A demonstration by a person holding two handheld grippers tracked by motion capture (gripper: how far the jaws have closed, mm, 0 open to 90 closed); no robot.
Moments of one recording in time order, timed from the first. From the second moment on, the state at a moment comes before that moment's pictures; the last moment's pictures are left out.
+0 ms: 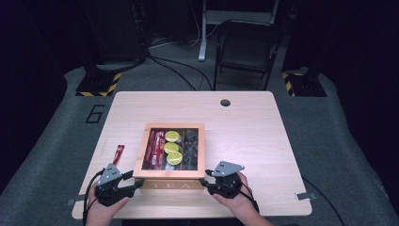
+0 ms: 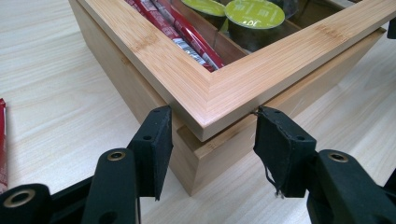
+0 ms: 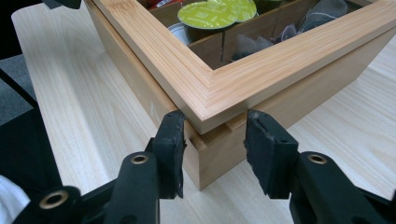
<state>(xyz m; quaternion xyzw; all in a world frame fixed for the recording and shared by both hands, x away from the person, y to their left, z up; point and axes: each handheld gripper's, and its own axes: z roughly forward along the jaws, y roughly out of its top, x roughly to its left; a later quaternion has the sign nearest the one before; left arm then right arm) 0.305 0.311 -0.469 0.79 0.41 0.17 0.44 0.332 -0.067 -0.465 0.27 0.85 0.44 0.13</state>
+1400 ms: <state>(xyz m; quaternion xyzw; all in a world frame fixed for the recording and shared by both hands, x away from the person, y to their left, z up) 0.337 0.315 -0.431 0.74 0.46 0.18 0.45 0.351 -0.096 -0.443 0.31 0.82 0.46 0.15</state>
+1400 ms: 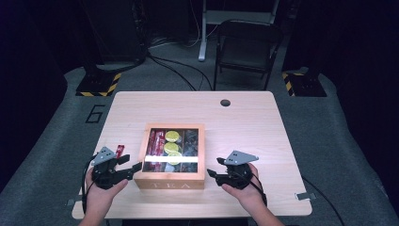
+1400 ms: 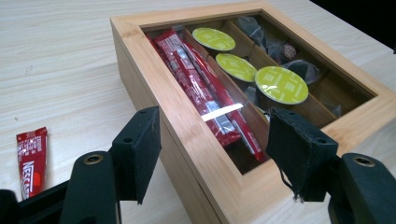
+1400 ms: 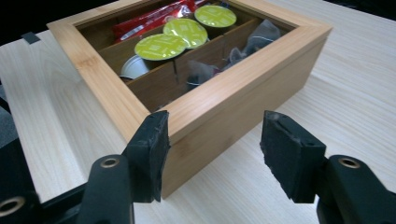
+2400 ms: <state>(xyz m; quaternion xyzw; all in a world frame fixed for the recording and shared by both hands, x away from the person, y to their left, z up) 0.352 0.365 -0.462 0.71 0.52 0.20 0.44 0.362 -0.131 -0.461 0.37 0.80 0.44 0.16</state>
